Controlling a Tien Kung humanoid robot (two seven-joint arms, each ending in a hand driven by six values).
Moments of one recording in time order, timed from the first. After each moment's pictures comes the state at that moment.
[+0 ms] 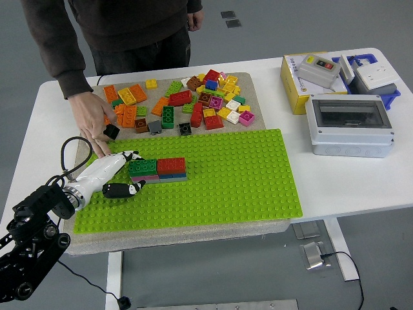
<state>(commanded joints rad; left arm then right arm) -0.29 0.30 -1.04 -1.24 2.02 -0.07 -0.01 0.13 -0.10 1.25 0.18 -0.91 -0.11 -0.16</state>
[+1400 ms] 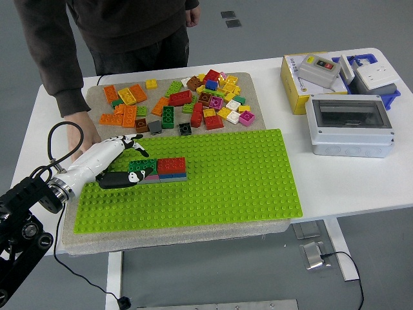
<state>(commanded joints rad) -0.25 0.40 -1.05 -1.45 1.95 -0.06 -0.06 0.12 -0.10 1.27 0.18 -0.92 -0.11 -0.17</state>
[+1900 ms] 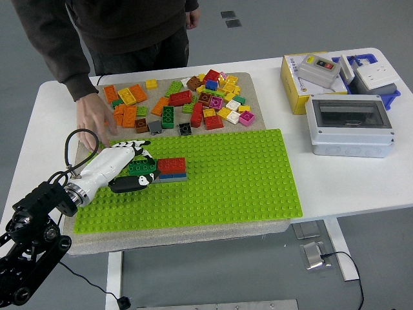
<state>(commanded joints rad) -0.28 0.32 -1.02 -1.31 2.08 0.00 -0.09 0.12 -0.10 1.25 0.18 -0.90 -0.11 -0.16</state>
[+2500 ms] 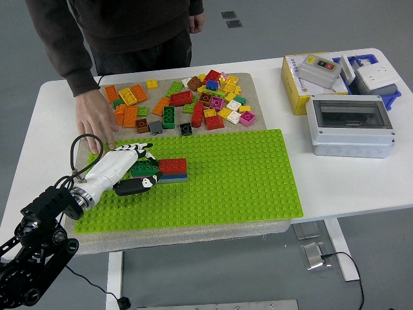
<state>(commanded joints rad) -0.27 0.28 -1.02 -1.27 2.11 0.01 -0.11 0.12 -0.10 1.25 0.18 -0.90 -0.11 -0.16</state>
